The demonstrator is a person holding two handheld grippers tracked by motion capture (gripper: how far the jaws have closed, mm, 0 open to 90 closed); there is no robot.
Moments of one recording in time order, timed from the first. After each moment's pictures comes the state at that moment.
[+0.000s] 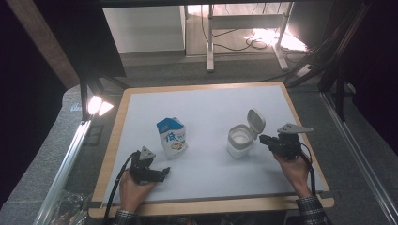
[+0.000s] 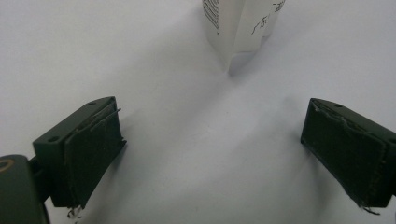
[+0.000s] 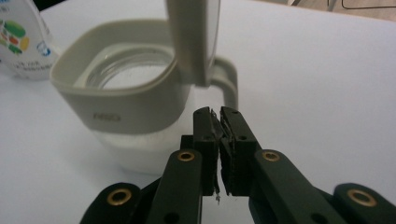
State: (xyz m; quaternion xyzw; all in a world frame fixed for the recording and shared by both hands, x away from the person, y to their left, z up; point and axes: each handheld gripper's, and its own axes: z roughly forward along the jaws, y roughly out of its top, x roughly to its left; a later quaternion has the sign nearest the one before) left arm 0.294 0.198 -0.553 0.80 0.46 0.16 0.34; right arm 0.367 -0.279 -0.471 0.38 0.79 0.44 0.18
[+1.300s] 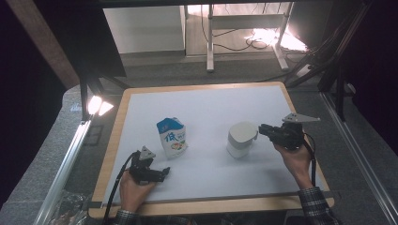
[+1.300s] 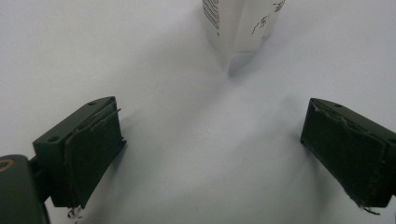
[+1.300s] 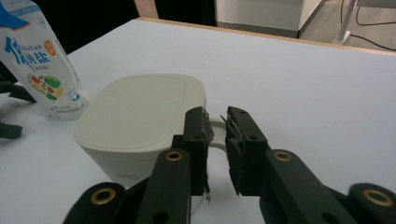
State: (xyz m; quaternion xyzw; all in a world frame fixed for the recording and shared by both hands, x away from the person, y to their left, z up) left arm 0.294 0.199 -0.553 0.81 0.46 0.16 0.34; right arm 0.379 -0.280 -0.443 0.38 0.77 0.49 0.16
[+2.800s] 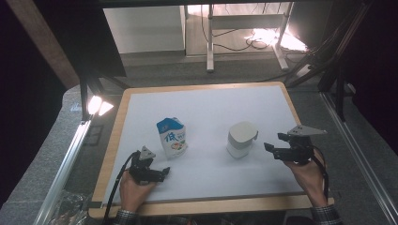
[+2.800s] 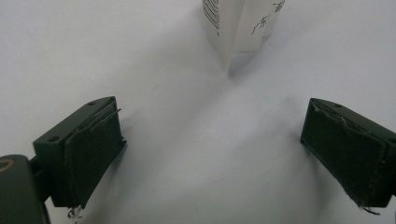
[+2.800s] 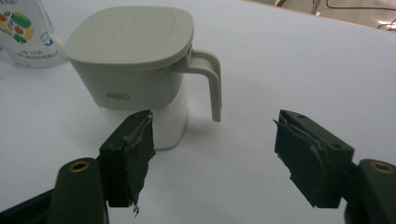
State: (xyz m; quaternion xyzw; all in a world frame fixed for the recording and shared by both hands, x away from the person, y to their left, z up) left arm 0.294 0.199 -0.553 0.81 0.46 0.16 0.34; right arm 0.342 -0.296 -0.448 0.38 0.80 0.42 0.21
